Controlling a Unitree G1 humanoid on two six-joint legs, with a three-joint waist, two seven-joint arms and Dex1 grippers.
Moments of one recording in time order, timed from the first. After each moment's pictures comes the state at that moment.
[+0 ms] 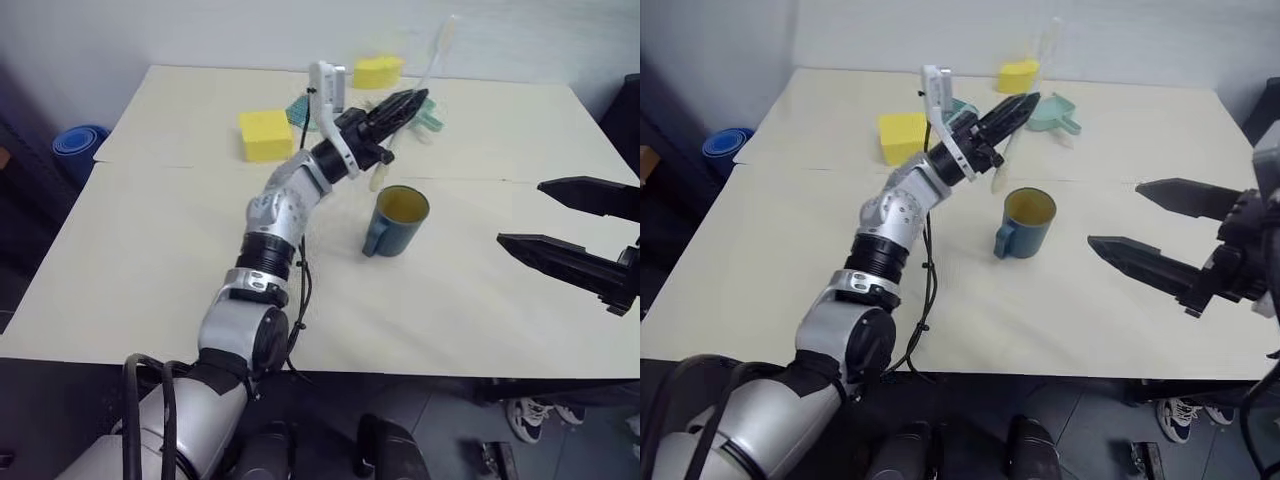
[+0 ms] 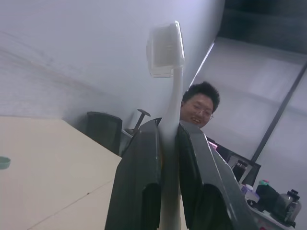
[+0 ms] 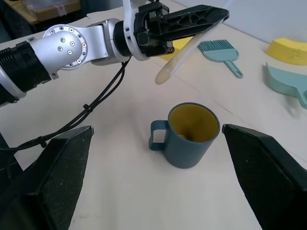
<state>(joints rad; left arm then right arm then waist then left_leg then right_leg) -1.24 -0.09 0.24 0.77 -0.48 0.23 -0.75 -0.05 -1.26 -0.99 -0.67 1.61 1.11 0.36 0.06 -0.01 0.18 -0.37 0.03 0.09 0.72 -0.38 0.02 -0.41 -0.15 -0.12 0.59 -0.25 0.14</state>
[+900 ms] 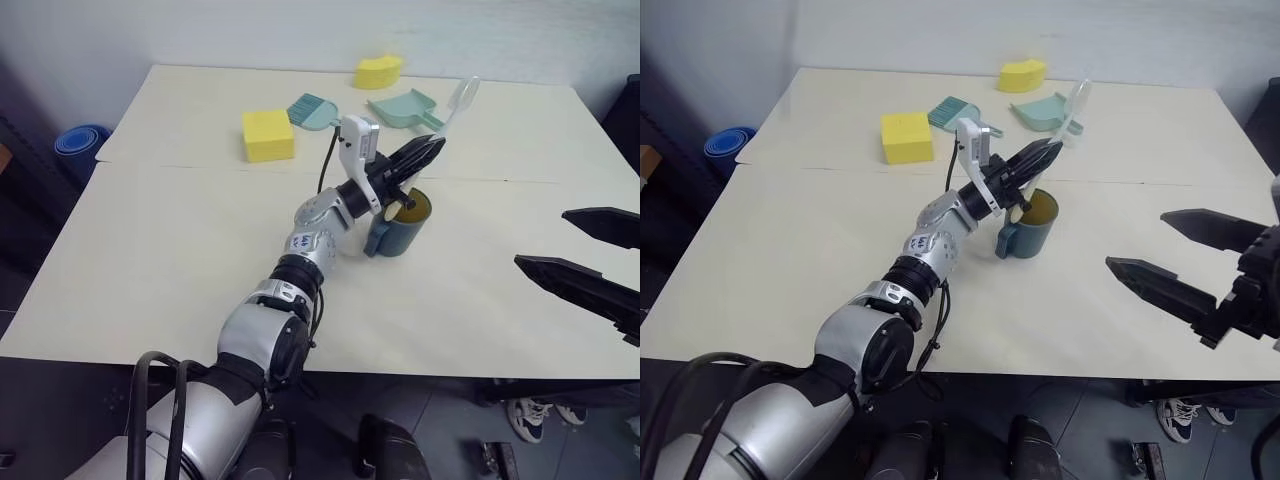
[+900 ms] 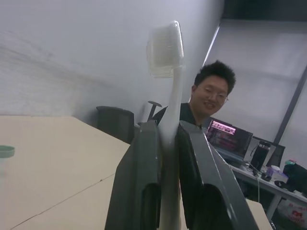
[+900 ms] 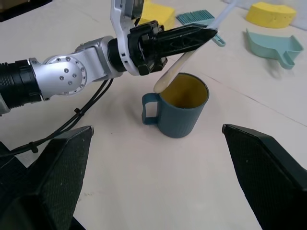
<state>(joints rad) -1.25 -0.18 0.22 1.12 -0.37 -0.20 -0.80 0.19 -1.25 -1.23 -0.70 1.82 1.15 0.18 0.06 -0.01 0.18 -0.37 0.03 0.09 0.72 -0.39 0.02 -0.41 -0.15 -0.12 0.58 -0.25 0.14</state>
